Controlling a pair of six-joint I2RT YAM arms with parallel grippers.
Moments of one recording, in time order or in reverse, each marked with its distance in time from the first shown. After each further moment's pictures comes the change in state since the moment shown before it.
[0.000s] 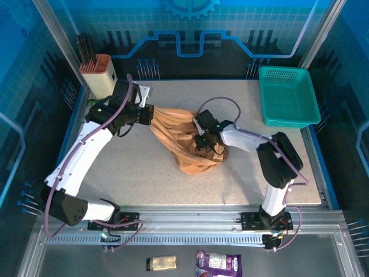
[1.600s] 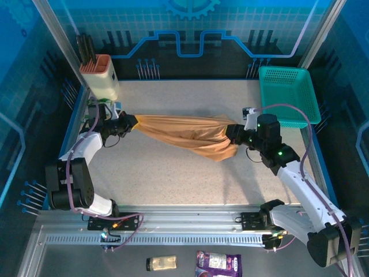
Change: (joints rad) left arm 0.490 0.118 -0.527 0.697 0.672 -0.486; right arm -0.314 -0.801 -0.398 0.236 -0.385 0.314
